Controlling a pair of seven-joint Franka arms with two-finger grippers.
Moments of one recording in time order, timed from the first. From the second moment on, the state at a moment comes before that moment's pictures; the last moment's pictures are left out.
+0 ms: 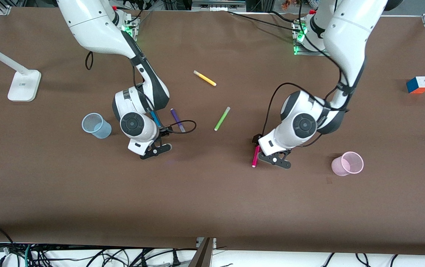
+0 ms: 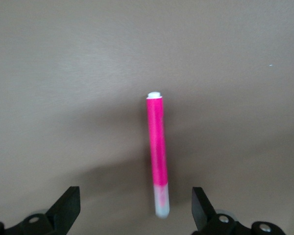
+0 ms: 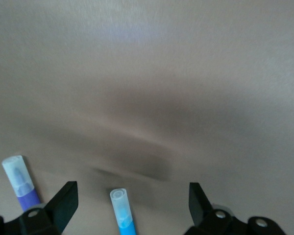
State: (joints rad) left arm -0.25 0.70 -0.19 -1.67 -0.04 2.35 -0.06; right arm 0.49 0.67 -0.04 -1.70 0.09 2.19 0.03
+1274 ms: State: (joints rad) left arm -0.29 0.68 -0.18 -1.81 -0.03 2.50 -0.05; right arm 0.49 0.60 -0.03 -1.88 0.09 2.35 -0.01
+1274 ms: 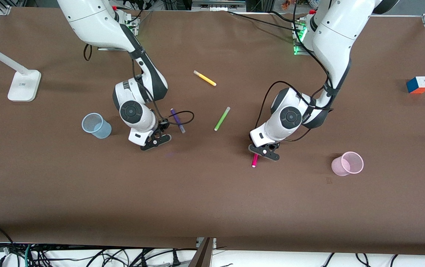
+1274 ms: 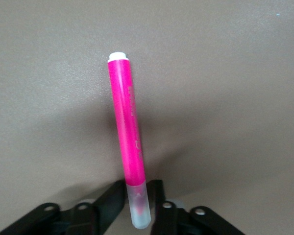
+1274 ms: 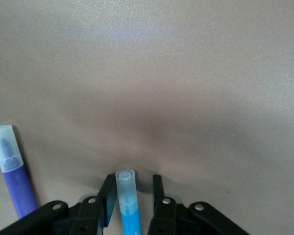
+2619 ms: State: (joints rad) left arm -0.06 0.55 -0.15 -1.54 0.52 1.79 0.49; right arm 0.44 0.33 -0.38 -1.85 0.39 1.88 -1.25
